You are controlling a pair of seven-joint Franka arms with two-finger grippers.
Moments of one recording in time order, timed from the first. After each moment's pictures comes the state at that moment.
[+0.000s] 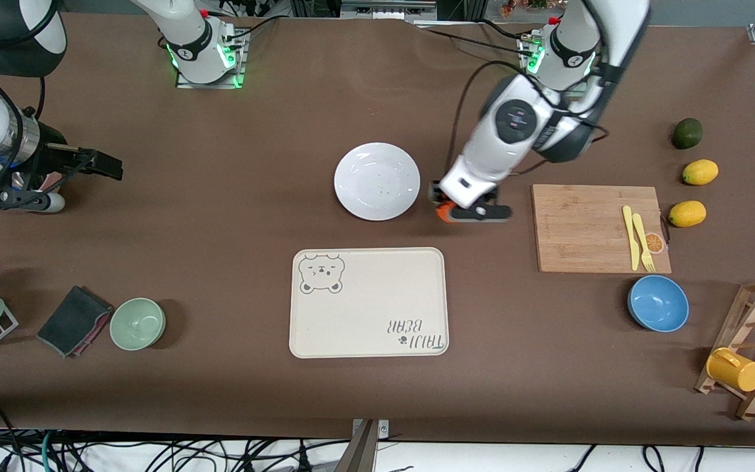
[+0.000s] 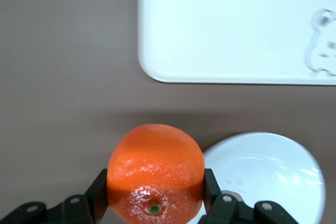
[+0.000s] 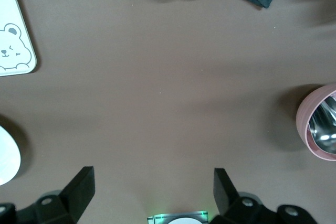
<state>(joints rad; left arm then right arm) -0.38 0.34 -0.30 -1.96 -0.06 2.35 -0.69 0.19 0.12 -0.13 -1.60 -0.01 1.52 0.16</state>
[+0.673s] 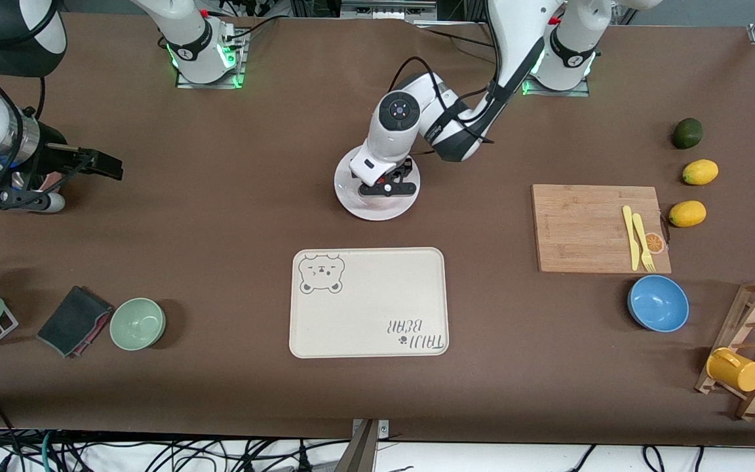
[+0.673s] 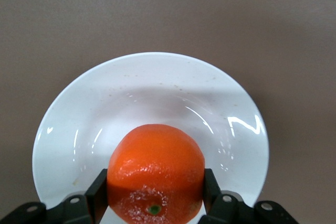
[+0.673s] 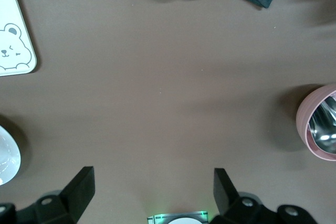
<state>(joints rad) -0.59 0.59 -0.29 -1.78 -0.06 2.35 -0.90 0.19 0.12 -0.13 -1.60 -0.01 1.52 0.16</state>
